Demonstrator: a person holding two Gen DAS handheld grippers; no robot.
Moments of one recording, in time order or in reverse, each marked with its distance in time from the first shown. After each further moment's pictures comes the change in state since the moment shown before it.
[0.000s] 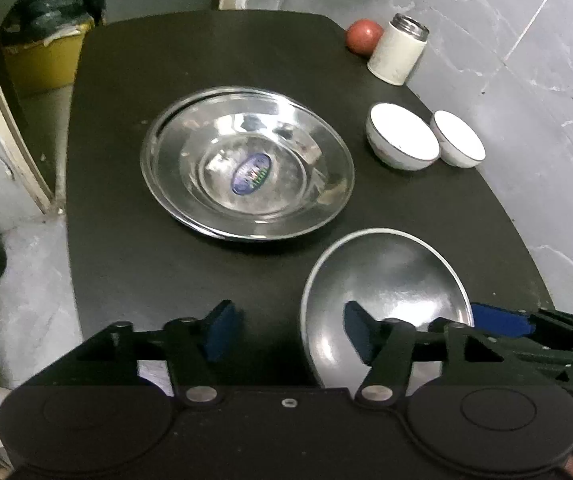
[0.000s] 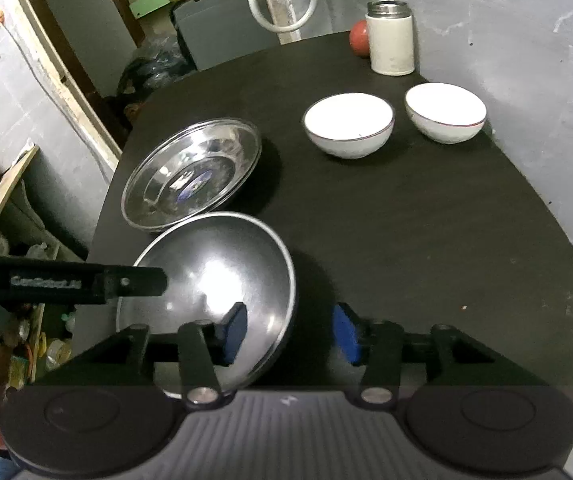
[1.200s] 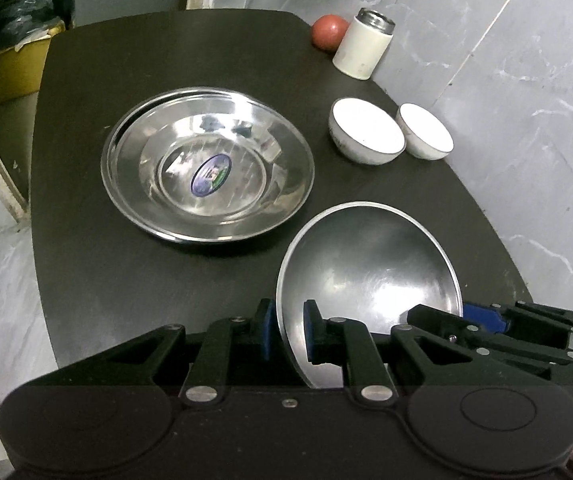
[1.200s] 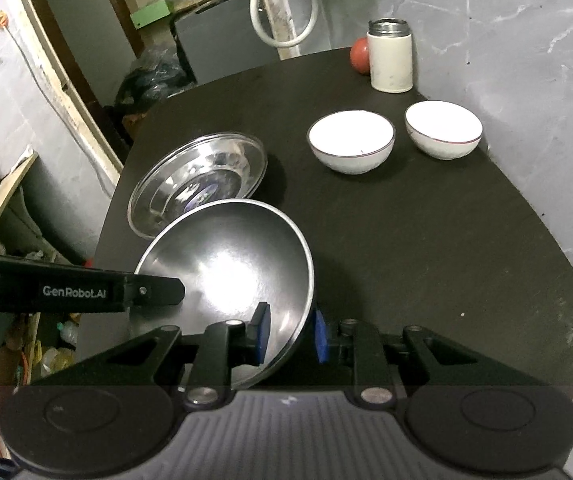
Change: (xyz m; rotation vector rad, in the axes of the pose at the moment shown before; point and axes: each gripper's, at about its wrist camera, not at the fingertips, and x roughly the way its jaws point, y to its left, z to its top) left arm 0.002 -0.010 0.000 0.035 0.021 -0.092; right arm -0.005 0.012 -0.002 -0.014 -0.037 -0.015
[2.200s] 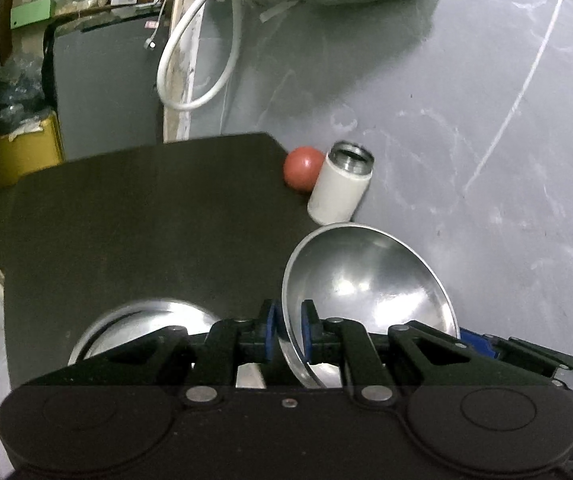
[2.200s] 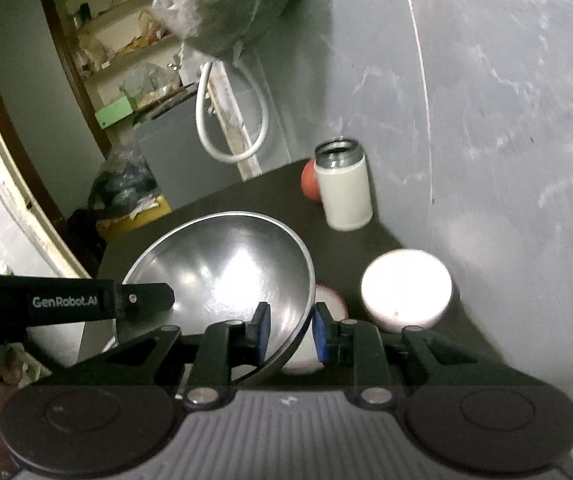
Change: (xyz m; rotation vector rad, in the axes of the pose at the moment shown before) left arm 0.003 -0.046 0.127 0.059 -0.245 0.026; right arm 0.025 -0.049 0.117 0.125 -0.258 -0.043
